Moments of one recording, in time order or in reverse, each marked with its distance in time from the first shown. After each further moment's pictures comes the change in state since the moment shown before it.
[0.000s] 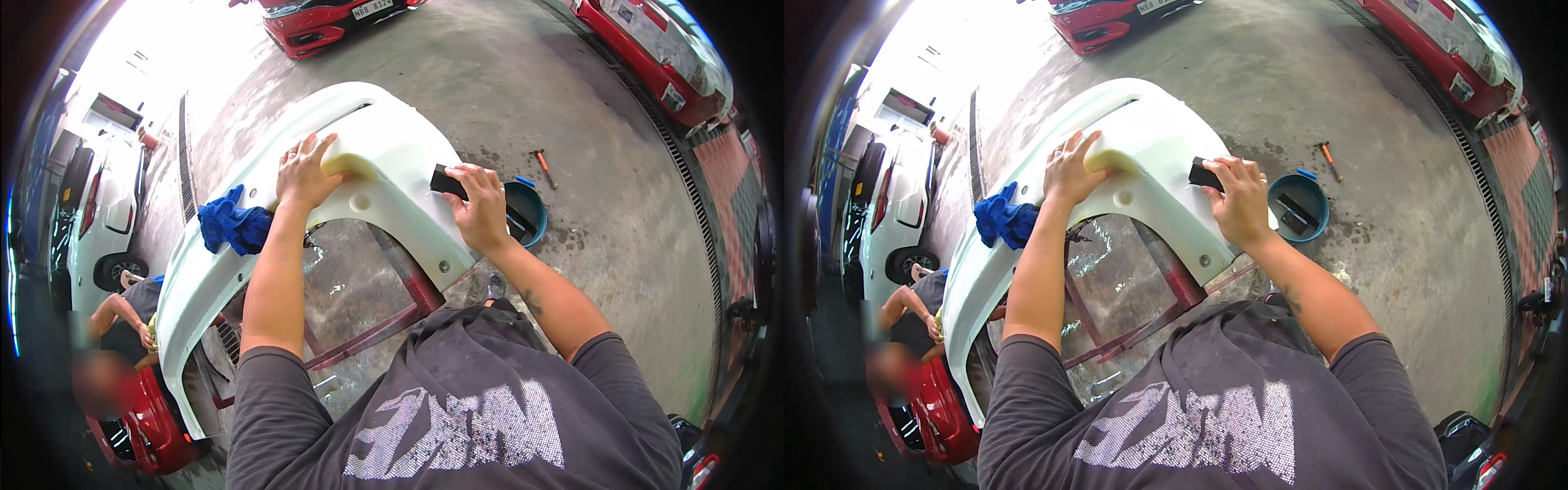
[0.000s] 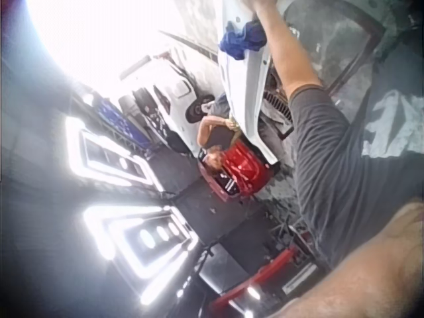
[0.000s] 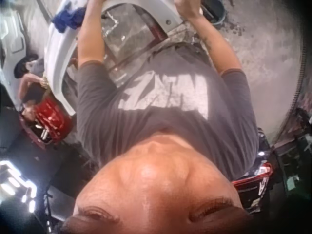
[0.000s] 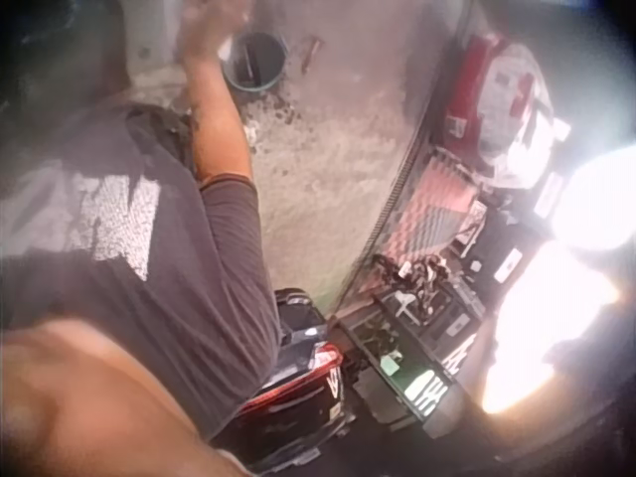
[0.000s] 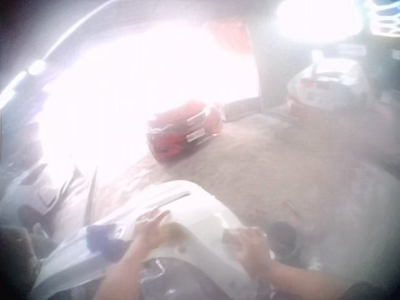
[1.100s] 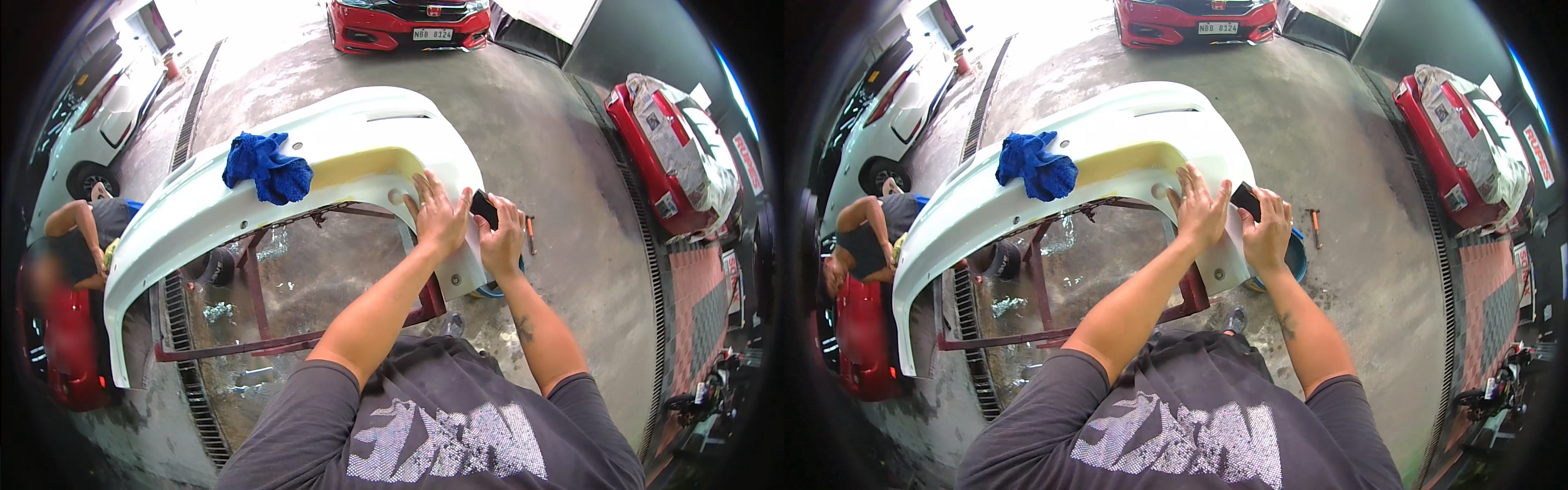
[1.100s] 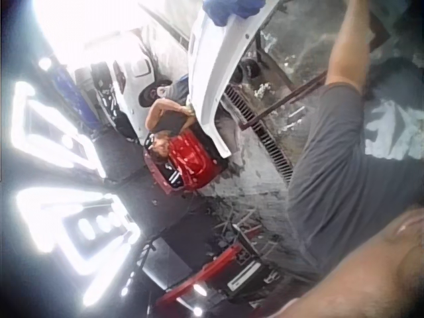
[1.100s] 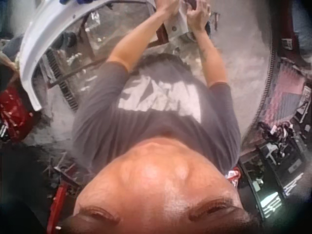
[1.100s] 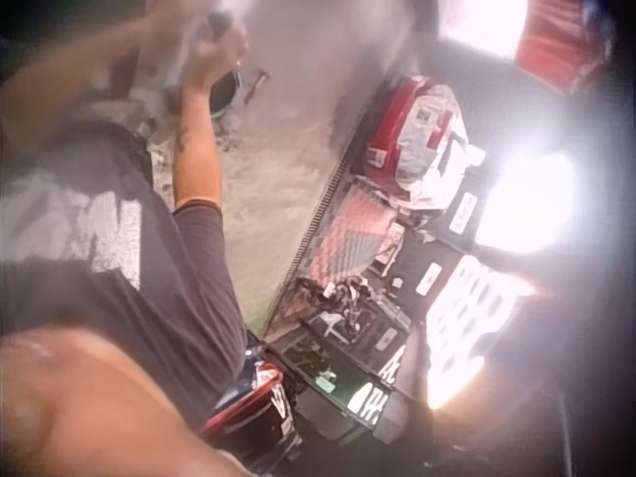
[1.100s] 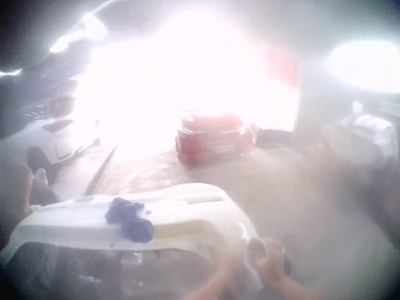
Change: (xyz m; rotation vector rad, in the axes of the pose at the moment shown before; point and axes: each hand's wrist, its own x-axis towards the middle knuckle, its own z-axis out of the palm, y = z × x) left_hand -0.068 0.187 0.054 -0.889 0.033 -0.410; right_hand 0.001 -0.012 0.005 -0.089 0.012 -0.089
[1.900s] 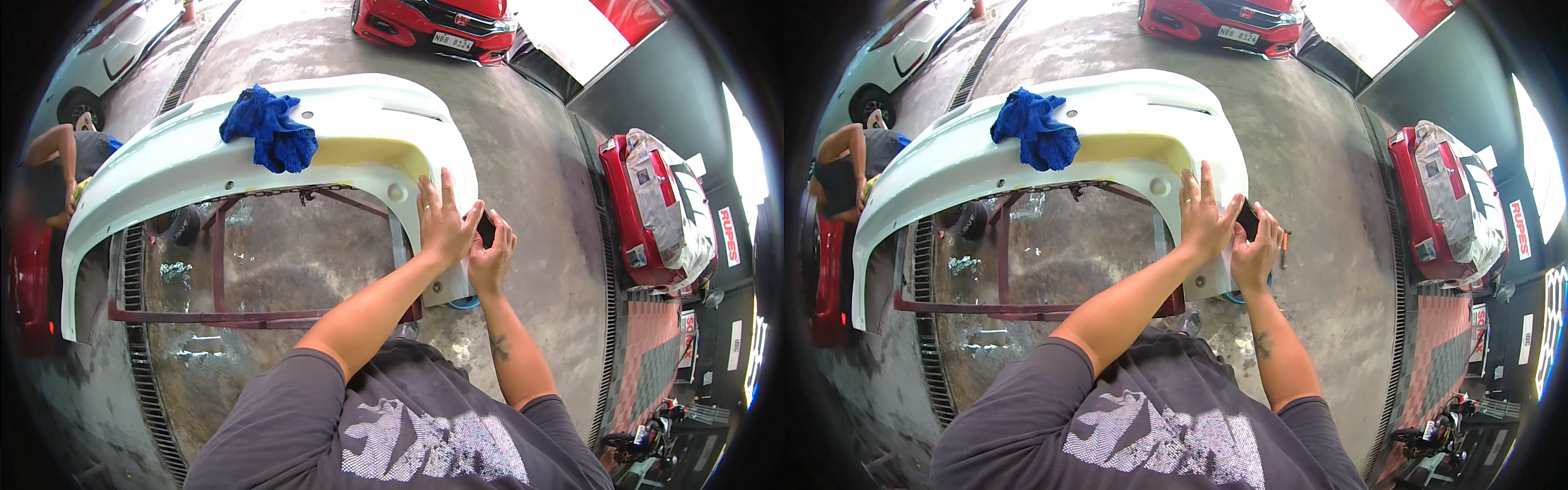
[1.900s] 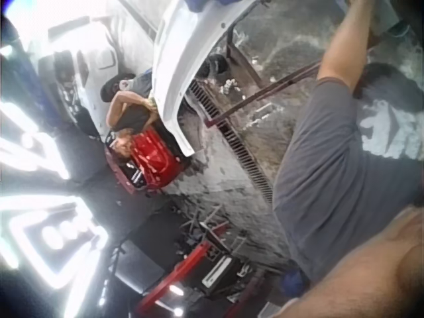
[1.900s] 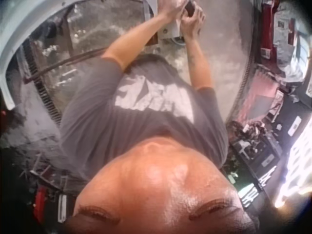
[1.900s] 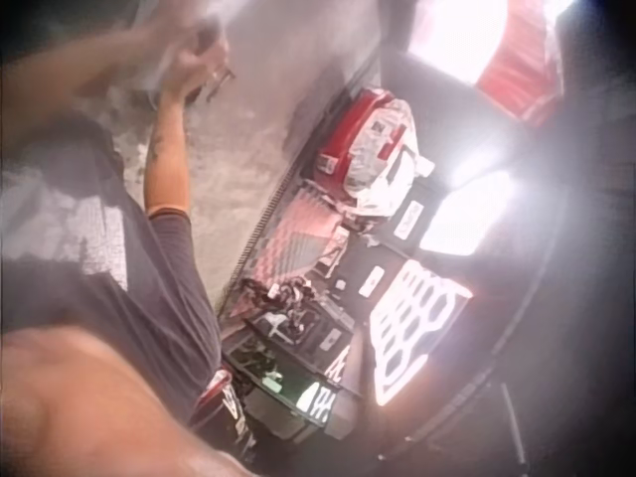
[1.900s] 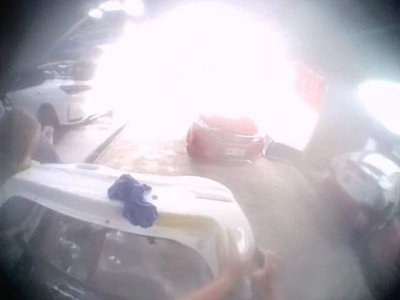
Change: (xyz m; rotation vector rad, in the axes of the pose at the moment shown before) left_hand -0.006 0.008 0.020 -0.208 0.247 0.107; right_hand -0.004 0.008 0.010 -0.035 -0.014 -0.029
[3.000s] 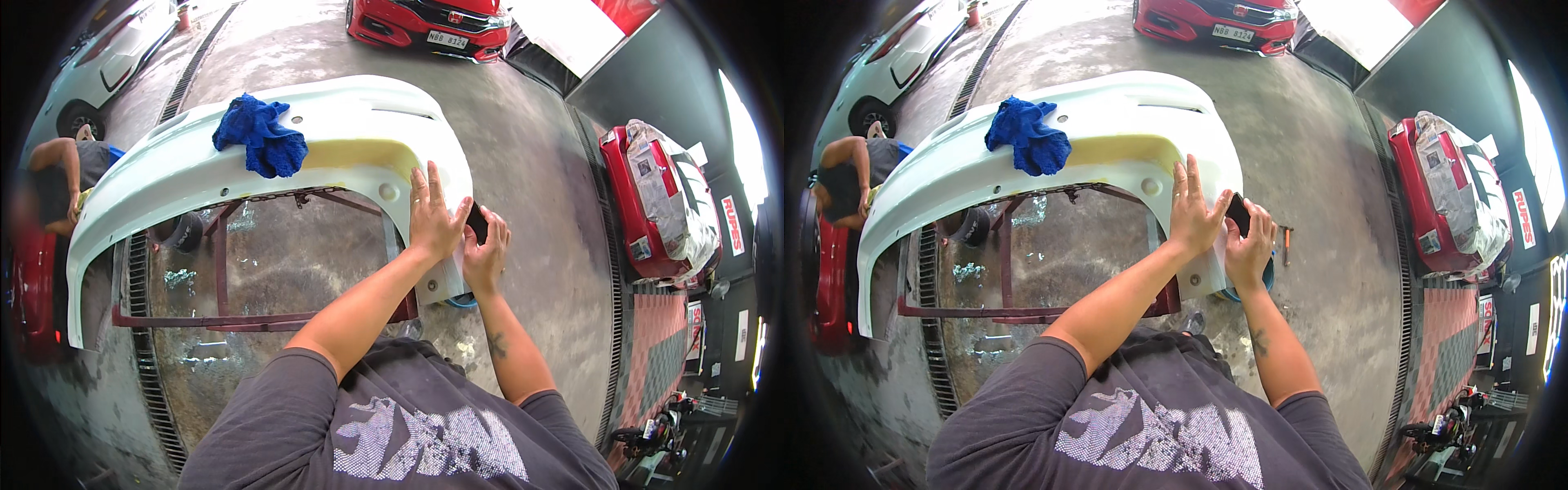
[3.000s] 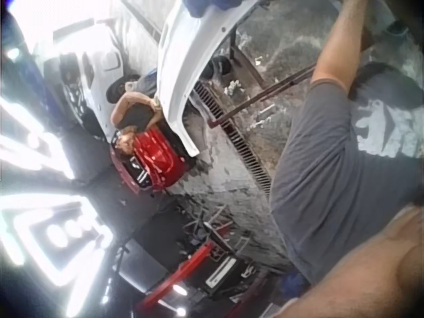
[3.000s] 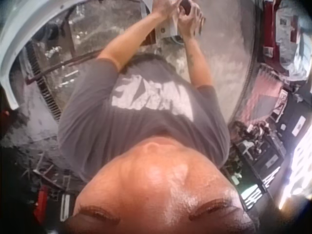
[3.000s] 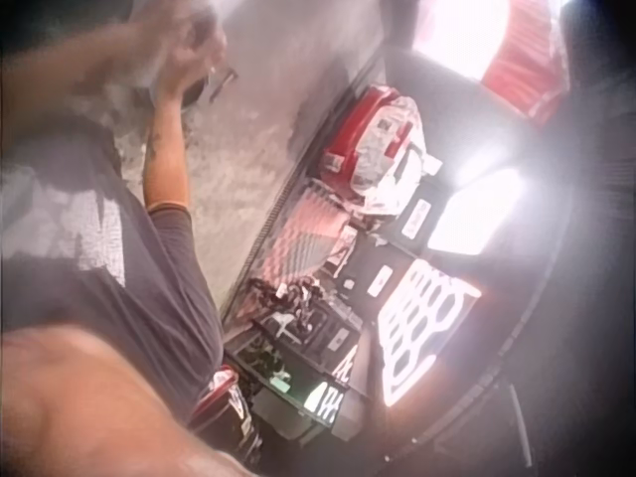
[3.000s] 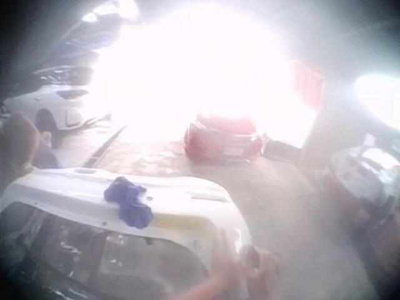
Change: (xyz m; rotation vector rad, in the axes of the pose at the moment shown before) left_hand 0.004 -0.005 -0.005 -0.004 0.014 0.058; right_hand 0.003 -0.002 -0.006 0.051 0.006 -0.026
